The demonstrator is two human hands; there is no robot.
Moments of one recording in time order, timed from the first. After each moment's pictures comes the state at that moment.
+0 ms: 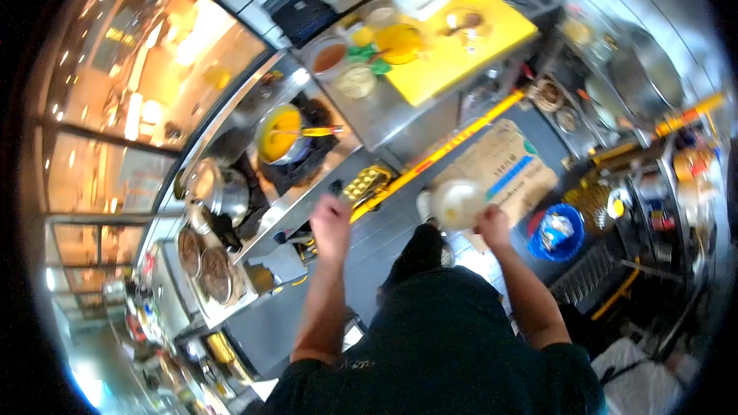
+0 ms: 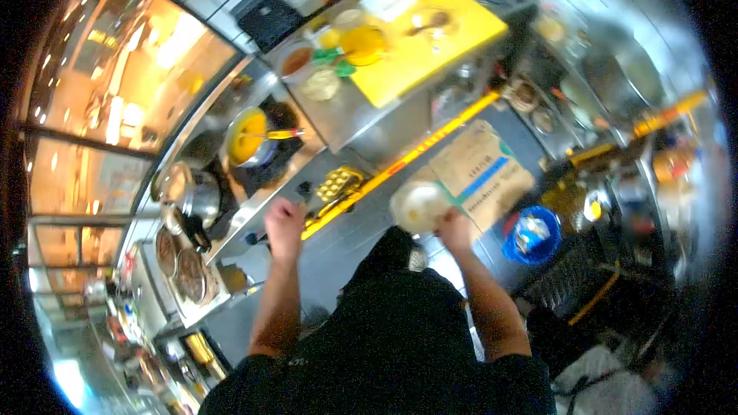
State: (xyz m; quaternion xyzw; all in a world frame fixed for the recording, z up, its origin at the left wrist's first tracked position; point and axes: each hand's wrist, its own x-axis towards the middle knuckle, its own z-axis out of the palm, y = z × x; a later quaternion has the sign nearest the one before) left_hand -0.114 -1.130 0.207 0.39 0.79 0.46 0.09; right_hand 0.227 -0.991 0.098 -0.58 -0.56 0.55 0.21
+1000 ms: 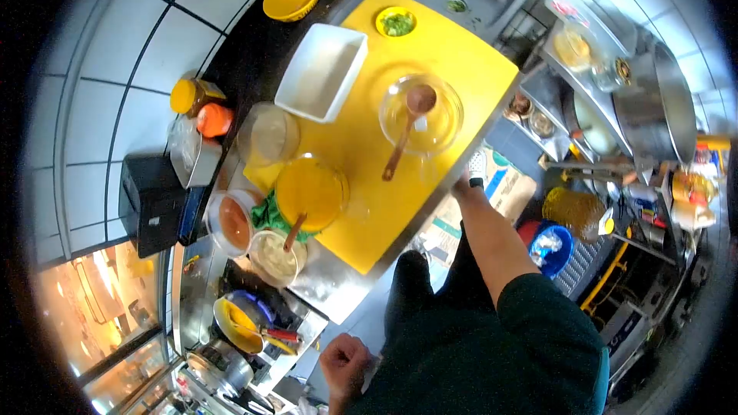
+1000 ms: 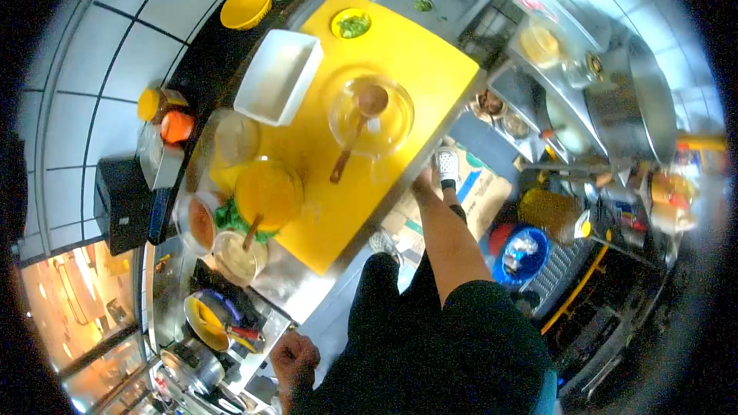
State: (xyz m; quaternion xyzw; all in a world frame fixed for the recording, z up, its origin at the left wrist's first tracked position) left_hand -0.127 -0.825 0.237 0.11 0.68 0.50 0.52; right_hand 0.118 -0.493 -0.301 -0.63 -0.38 0.58 0.36
